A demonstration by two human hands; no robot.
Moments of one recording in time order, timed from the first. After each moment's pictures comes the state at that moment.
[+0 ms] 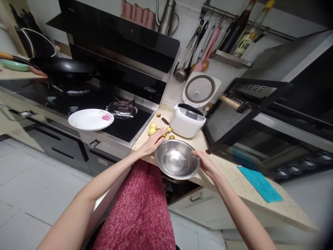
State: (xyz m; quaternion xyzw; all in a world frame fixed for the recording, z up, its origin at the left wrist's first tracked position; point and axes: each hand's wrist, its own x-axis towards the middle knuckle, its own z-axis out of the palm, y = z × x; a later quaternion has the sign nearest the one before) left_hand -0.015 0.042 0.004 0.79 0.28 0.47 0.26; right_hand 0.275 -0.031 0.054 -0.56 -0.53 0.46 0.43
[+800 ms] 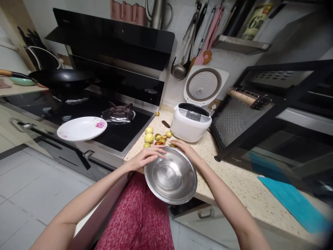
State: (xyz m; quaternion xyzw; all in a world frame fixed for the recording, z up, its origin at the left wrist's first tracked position) left_hand -0.032 0.030 0.014 0.83 0.17 0.39 0.36; right_hand 0.264 0.085 0.024 -0.36 -0.89 0.15 0.25
